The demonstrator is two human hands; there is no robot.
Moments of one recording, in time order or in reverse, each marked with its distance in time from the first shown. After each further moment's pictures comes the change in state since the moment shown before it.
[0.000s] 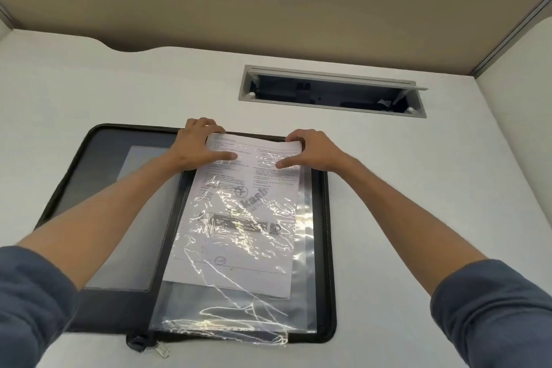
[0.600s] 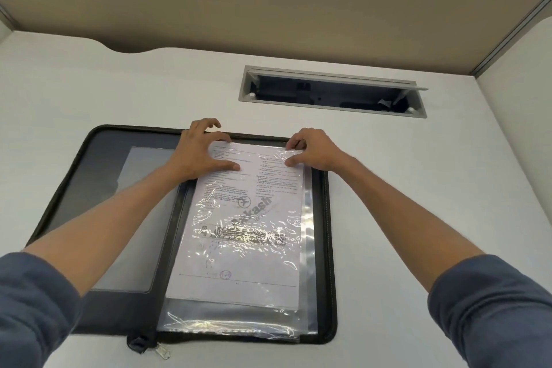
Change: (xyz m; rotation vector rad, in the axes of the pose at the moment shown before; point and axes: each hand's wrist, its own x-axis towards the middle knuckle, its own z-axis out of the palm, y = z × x) left_hand -0.005 -0.008 0.017 0.034 0.176 0.179; right_hand 0.003 0.000 -0.002 -0.005 0.041 -0.023
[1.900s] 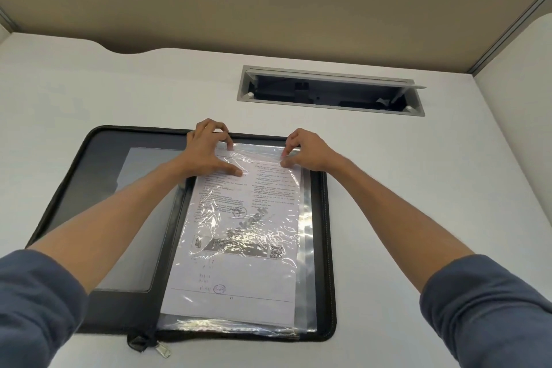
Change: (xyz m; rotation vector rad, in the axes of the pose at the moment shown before) left_hand 0.009 0.016 0.000 -0.042 -0.143 -0.042; right_hand 0.001 -0.006 0.009 -0.008 -0.019 0.017
